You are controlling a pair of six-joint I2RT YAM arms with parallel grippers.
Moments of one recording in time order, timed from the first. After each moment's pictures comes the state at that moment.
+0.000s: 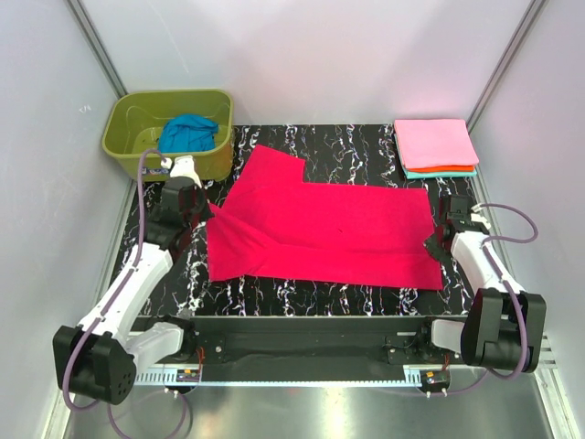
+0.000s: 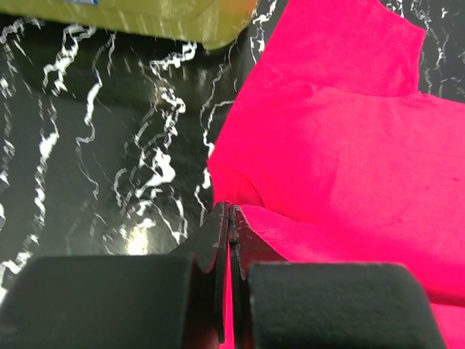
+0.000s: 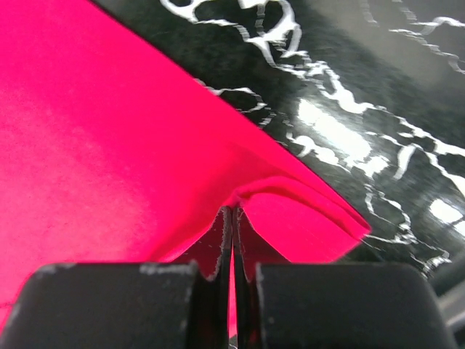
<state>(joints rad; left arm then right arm) -0.23 1.05 0.82 -0.31 -0.21 -0.30 -0.13 1.23 0.74 -0.65 0.28 0.82</state>
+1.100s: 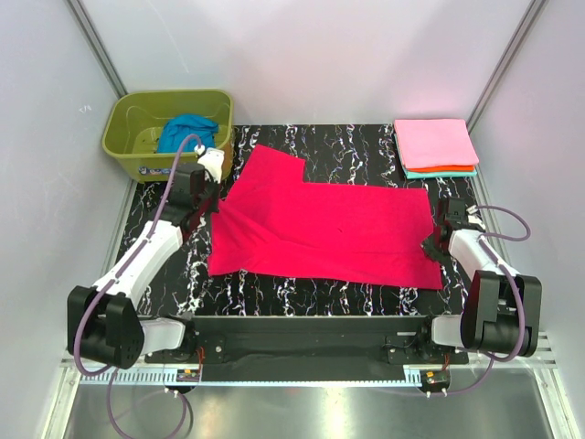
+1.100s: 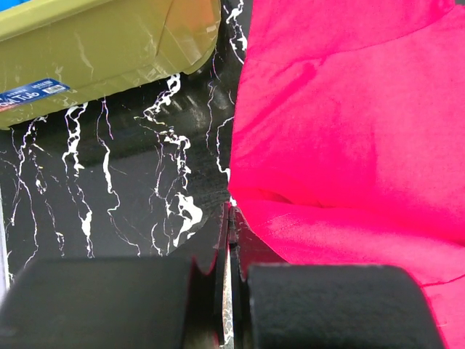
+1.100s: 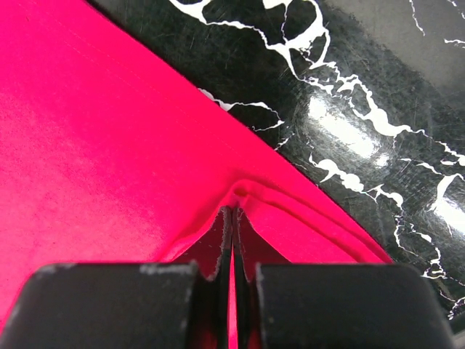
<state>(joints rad) -0.23 1.24 0.91 -0.26 -0.10 0.10 -0.14 1.33 0.69 -0.52 0.22 0.78</state>
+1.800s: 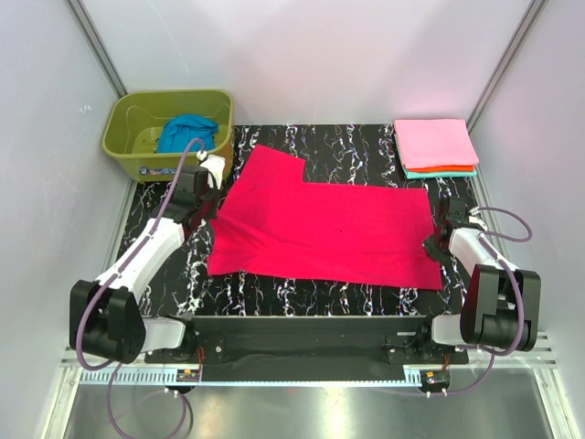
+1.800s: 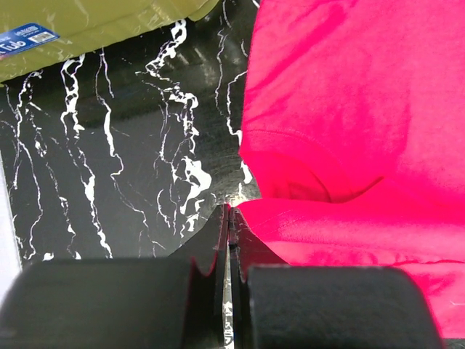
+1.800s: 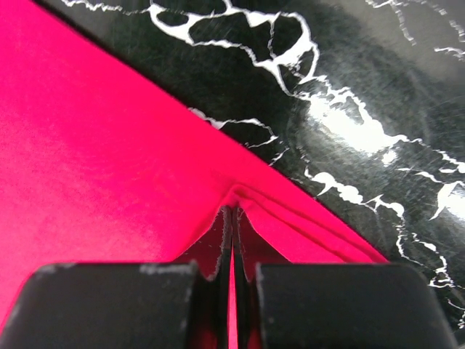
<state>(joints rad) -0.23 1.28 0.93 -0.37 -0.15 0.11 -0.16 1.36 0.69 -0.49 0.24 0.82</state>
